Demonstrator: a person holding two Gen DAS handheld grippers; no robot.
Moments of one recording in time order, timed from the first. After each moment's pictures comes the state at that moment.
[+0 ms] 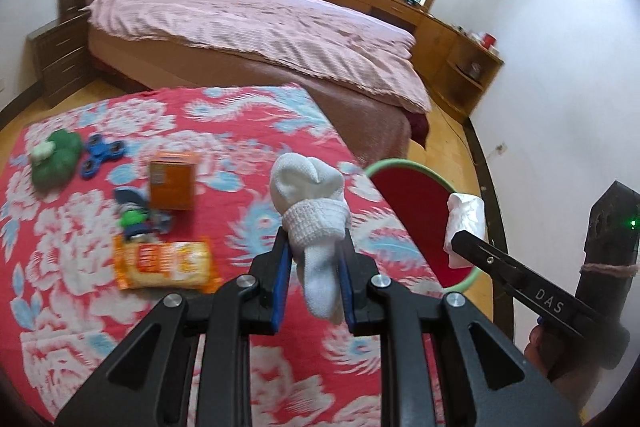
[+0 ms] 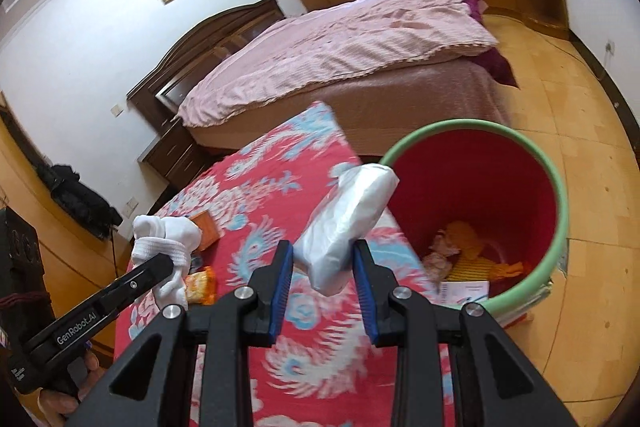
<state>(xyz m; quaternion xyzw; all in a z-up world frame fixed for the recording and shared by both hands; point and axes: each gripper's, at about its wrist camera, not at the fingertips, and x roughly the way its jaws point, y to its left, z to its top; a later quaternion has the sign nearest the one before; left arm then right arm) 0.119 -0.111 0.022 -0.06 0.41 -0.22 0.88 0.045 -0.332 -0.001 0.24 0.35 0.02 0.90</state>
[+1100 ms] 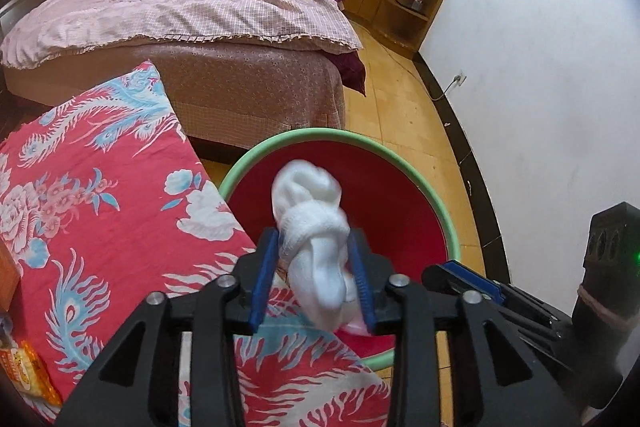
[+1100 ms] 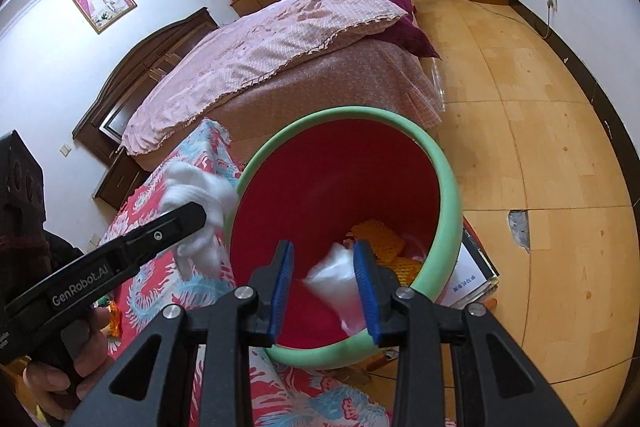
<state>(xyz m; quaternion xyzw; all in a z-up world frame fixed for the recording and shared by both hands) 0.171 -0.284 -0.025 0.03 0.44 -0.32 0.84 0.044 -0.445 -0.065 0.29 0.37 -0.07 0.88</state>
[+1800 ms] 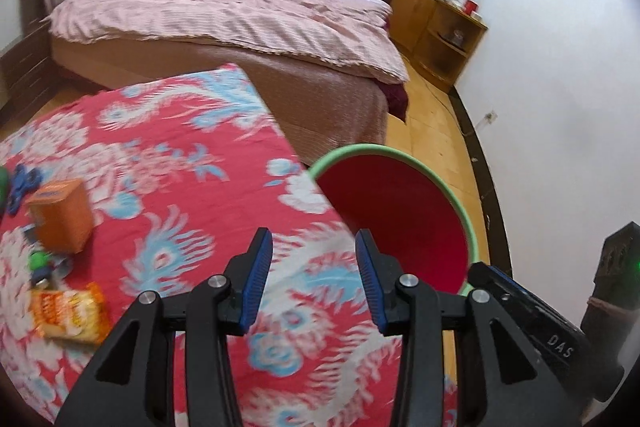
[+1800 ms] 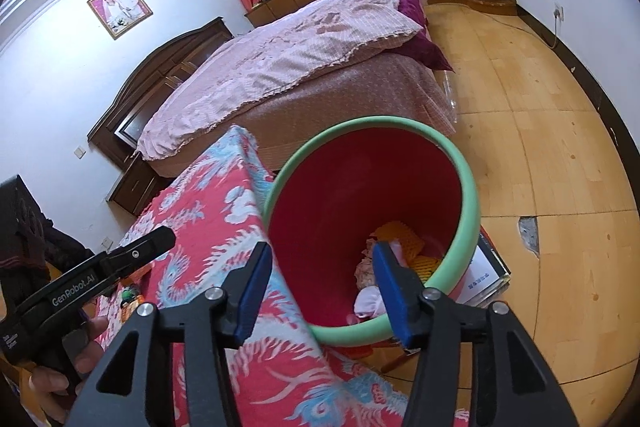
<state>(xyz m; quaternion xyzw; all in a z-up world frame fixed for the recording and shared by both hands) 0.154 -0.195 0.000 -0.03 0.43 -0.25 0.87 0.025 -0.416 -0.039 0.28 0.34 -0.05 0.89</state>
